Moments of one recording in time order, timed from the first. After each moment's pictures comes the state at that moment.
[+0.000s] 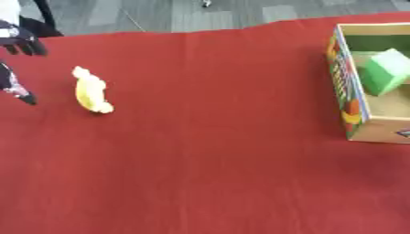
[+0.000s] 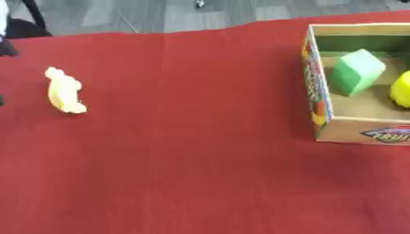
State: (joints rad) left arm -0.97 0.82 -0.15 -1.07 -0.62 -0.05 -0.74; right arm -0.10 -0.73 -0.21 -1.98 -0.34 -0.14 -0.08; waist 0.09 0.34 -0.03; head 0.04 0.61
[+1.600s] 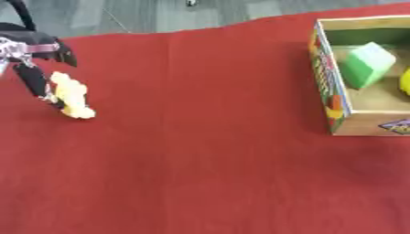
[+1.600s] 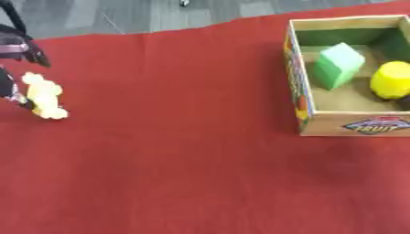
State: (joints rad) left arm -1.06 0.69 -0.21 -0.94 -0.93 -0.15 -0.68; right arm -0.14 -0.68 -0.18 -1.98 -0.32 -0.07 -0.05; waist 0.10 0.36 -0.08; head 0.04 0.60
